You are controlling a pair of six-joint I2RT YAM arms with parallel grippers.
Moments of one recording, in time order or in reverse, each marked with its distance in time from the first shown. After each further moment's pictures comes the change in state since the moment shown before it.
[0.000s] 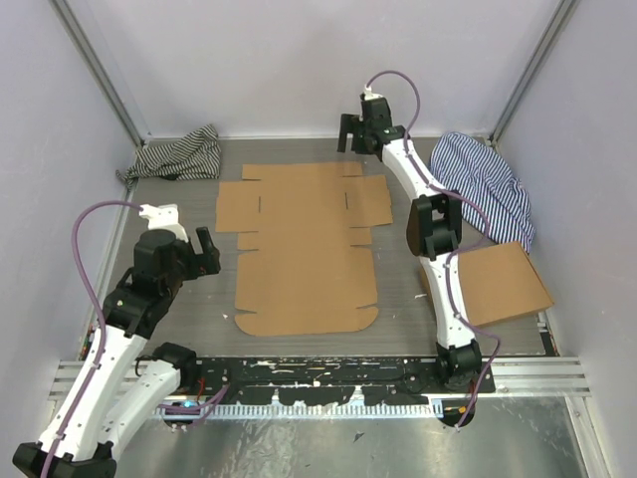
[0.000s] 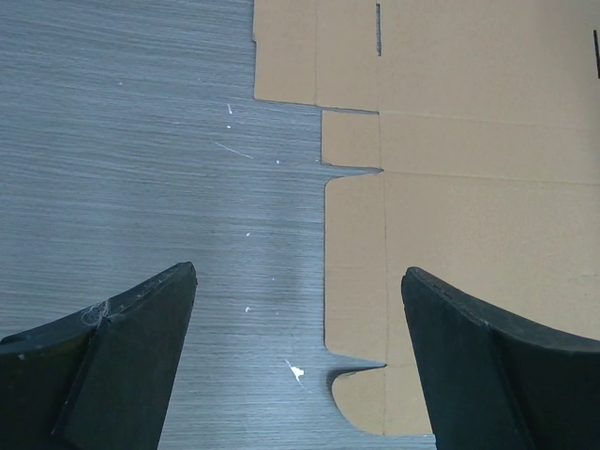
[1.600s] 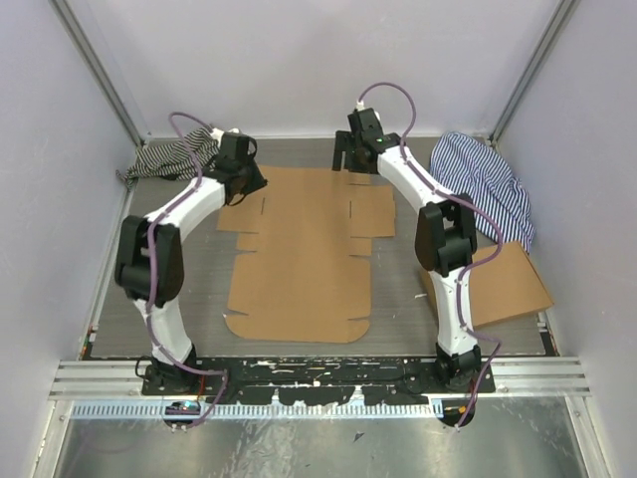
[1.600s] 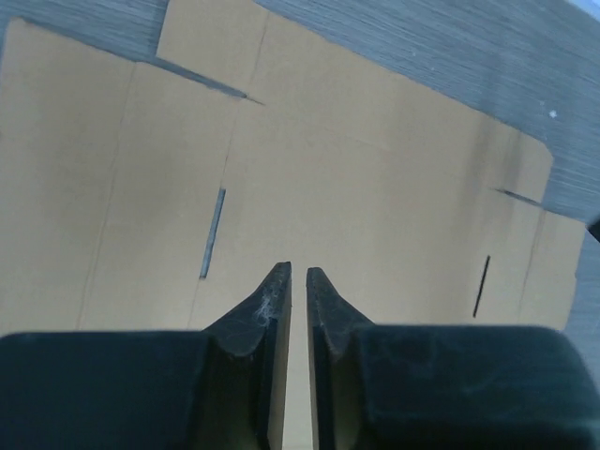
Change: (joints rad) left arm 0.013 1.178 0.640 0.396 0.183 -0.319; right arm 0.082 -0.265 -0.386 -0.069 0.093 0.100
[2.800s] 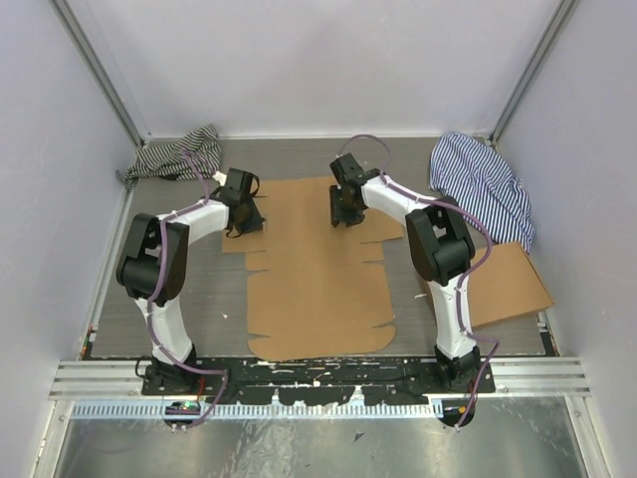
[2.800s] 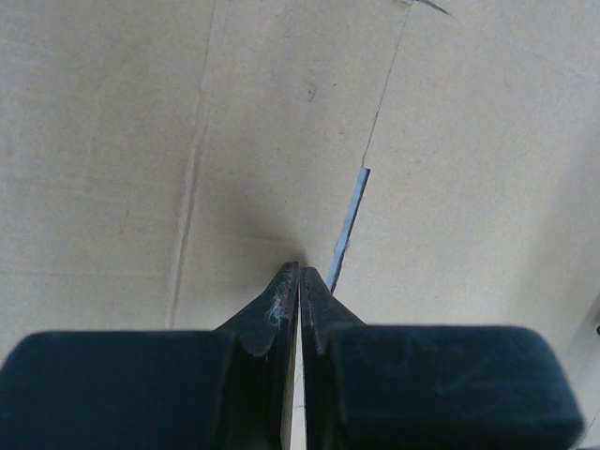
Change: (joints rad) left arm -0.001 0.098 -0.188 0.003 0.001 -0.063; right arm 0.124 -0.076 -0.361 0.003 -0.087 0.029
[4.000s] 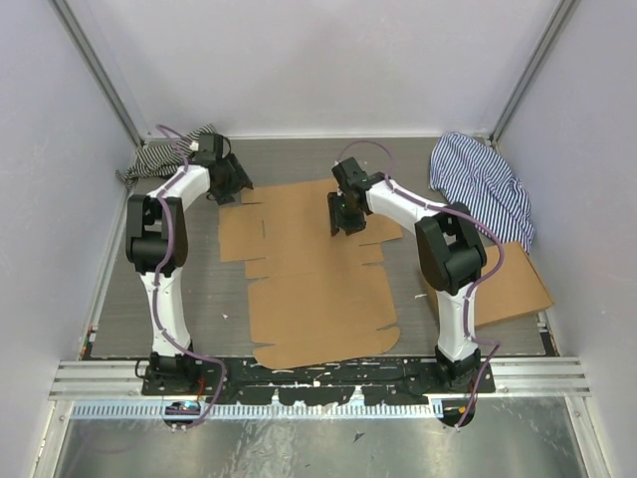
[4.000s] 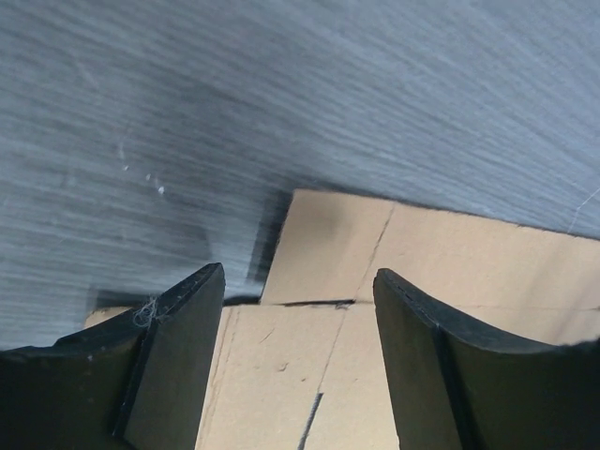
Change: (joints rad) left arm 0.203 0.237 0.433 -0.177 0.142 0.046; right arm 0.022 -0.126 -0.121 -0.041 -0.080 -0.023
